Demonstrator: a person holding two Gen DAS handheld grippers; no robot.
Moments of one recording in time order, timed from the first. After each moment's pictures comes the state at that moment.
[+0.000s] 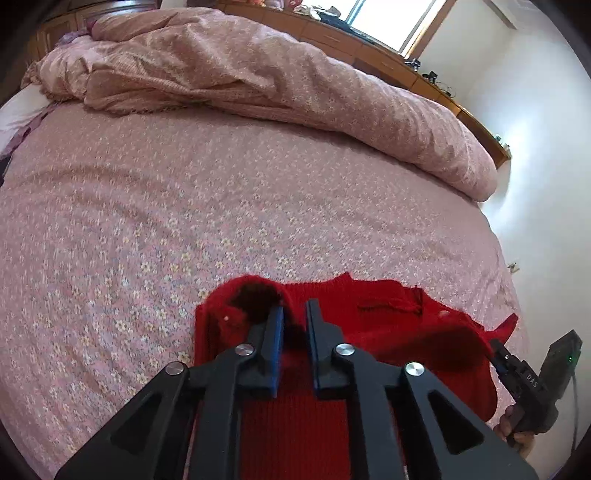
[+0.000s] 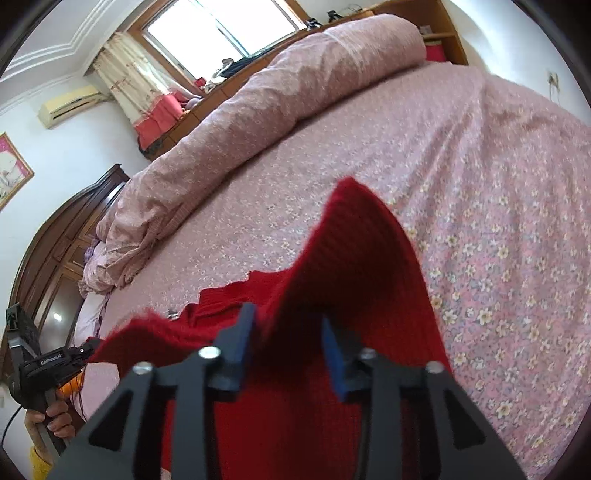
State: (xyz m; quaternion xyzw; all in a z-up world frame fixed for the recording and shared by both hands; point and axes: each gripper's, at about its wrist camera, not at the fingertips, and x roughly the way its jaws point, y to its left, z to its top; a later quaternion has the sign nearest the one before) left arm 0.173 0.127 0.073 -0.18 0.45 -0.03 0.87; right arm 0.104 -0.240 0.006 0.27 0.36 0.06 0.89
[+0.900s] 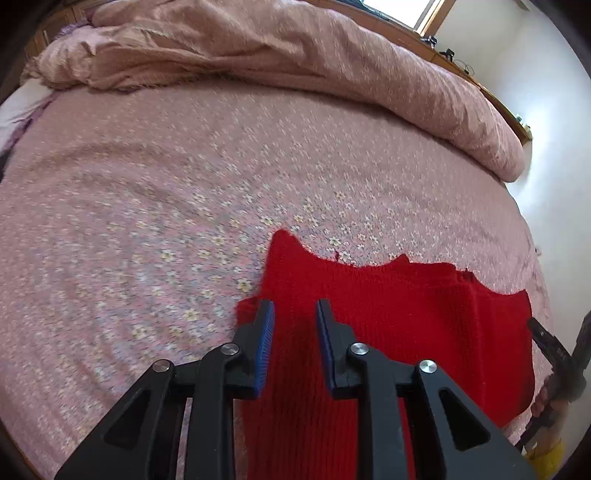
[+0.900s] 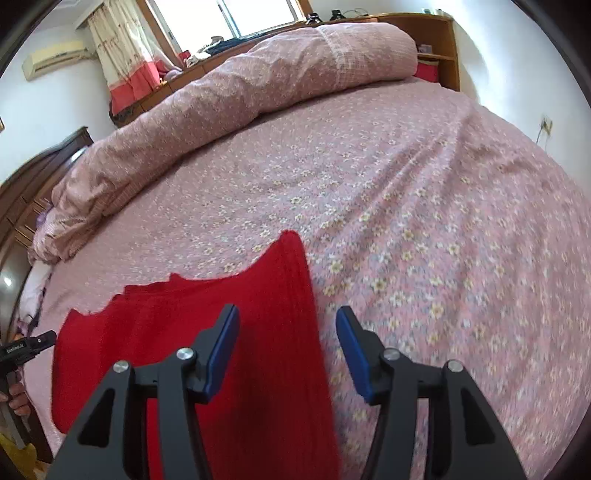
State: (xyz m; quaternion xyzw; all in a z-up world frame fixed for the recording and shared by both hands) left arm 0.193 0.152 0.024 -0.16 0.50 -0.01 0.85; right arm 0.128 -0.275 0.000 0.16 0.41 0.00 0.90
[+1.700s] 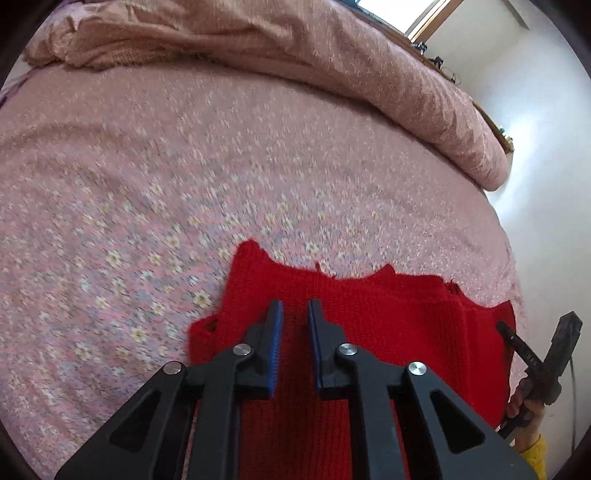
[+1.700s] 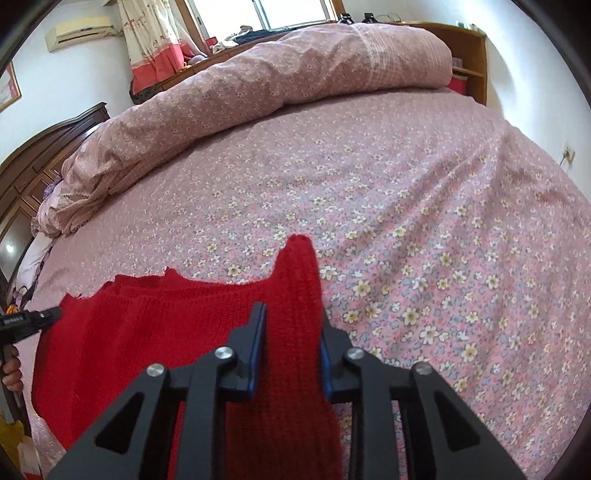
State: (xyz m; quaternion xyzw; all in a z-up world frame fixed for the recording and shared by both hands) left arm 0.212 0.150 0.005 -0.21 0.49 -0.05 0.85; right arm 0.149 -0.264 -0.012 0.11 0.41 0.03 0.91
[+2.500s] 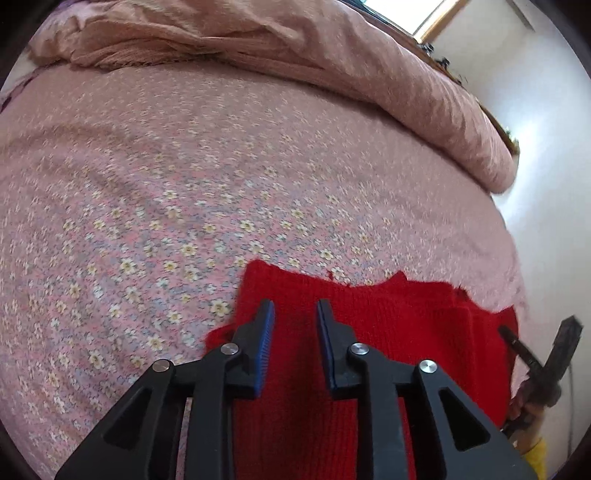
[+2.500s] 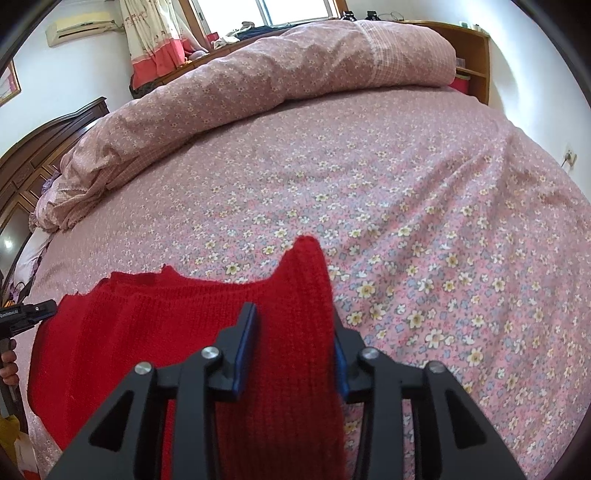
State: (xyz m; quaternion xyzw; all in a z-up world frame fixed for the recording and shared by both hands) left arm 0.211 0.167 -0.001 -0.22 0.50 -0.04 0.84; right arm 0.157 -0.262 -0.018 0.11 0.42 0.04 0.90
